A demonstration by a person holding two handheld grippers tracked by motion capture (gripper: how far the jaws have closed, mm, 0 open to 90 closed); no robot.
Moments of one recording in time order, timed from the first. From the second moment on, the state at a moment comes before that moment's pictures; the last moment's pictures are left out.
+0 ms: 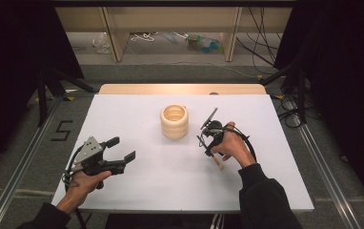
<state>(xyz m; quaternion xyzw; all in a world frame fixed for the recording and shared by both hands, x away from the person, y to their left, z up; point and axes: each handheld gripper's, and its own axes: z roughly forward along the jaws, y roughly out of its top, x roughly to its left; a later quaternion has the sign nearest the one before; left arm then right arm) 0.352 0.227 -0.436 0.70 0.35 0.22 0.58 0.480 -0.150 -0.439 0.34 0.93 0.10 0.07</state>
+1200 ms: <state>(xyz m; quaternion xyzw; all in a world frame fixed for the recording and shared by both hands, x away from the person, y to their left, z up) 0.352 0.227 -0.436 0.70 0.35 0.22 0.58 0.487 -0.143 -0.449 0.36 0.93 0.07 0.01</state>
